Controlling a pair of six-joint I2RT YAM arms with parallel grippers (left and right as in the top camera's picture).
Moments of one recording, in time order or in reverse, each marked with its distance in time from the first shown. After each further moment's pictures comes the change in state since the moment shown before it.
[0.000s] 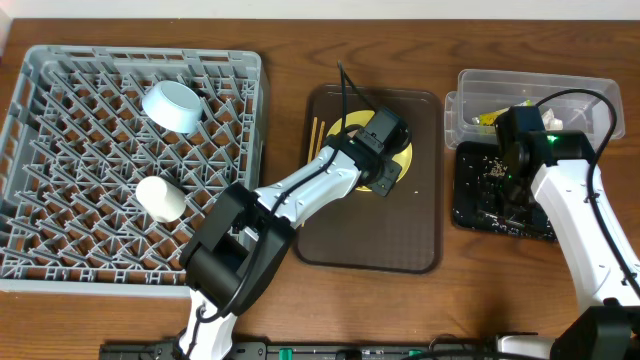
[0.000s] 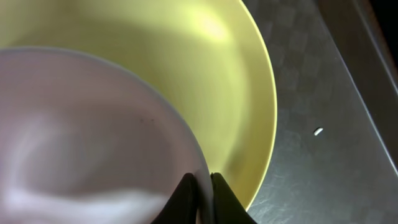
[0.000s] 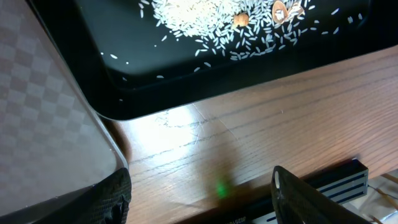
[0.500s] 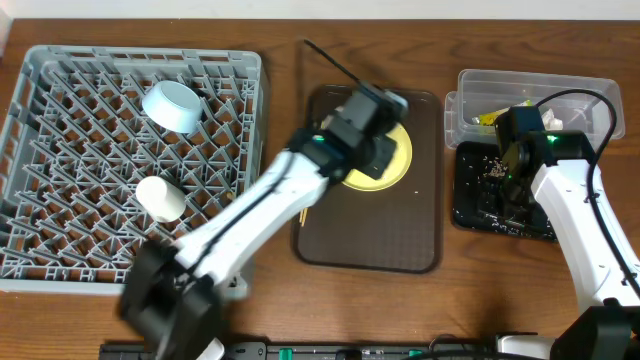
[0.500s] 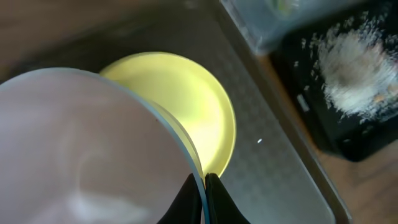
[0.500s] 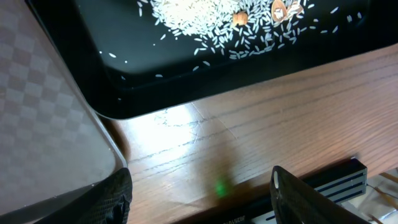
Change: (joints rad) left arm 0.059 -0.349 0.000 -0.107 0.002 -0.001; right arm 0.000 0.000 0.000 -0.003 0.003 0.000
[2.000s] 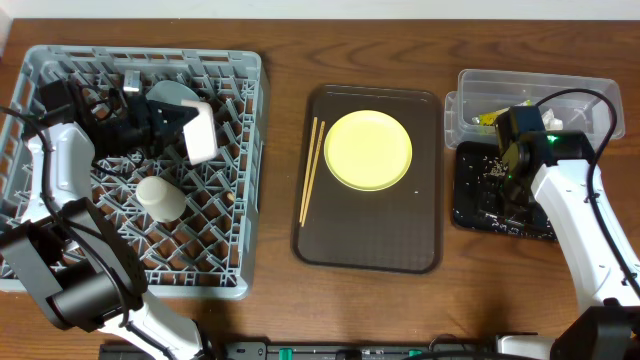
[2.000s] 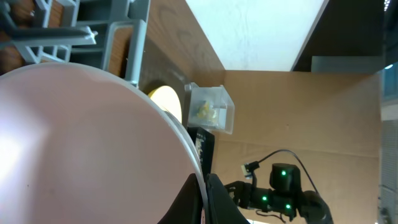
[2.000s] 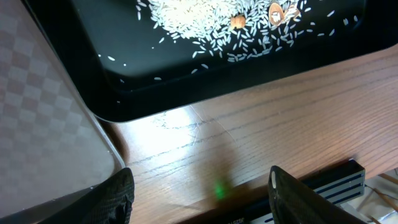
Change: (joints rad) left arm 1.114 0.171 -0.019 -0.298 1.209 -0.004; right arm 0.000 0.000 0.000 0.006 0.007 0.000
